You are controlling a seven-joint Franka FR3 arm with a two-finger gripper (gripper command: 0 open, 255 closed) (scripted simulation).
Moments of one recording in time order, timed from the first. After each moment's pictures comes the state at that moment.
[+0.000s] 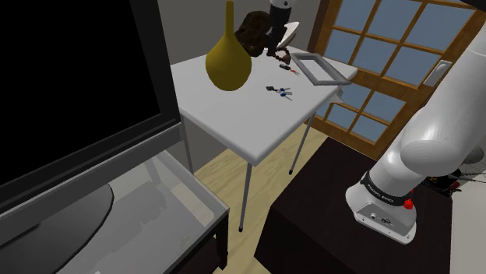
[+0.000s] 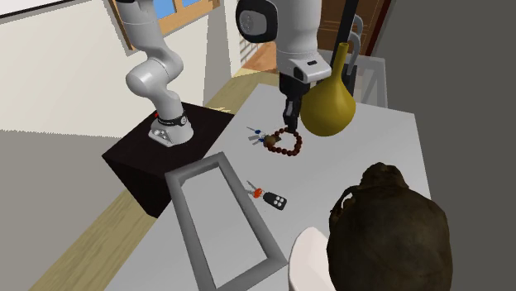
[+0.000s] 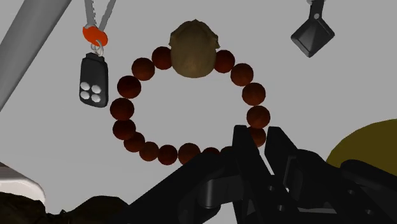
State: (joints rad) arm -0.03 0.05 -0.19 -1.85 -0.02 1.99 -0.25
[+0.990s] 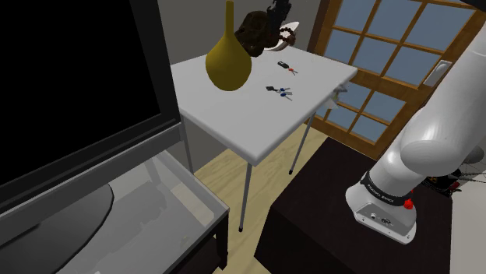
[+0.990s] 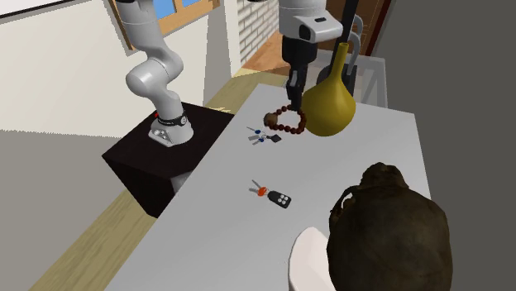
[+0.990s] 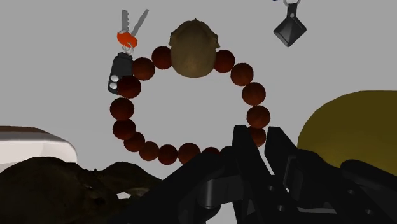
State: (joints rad) arm -0.03 0.05 -0.19 -1.65 -0.02 1.79 -0.26
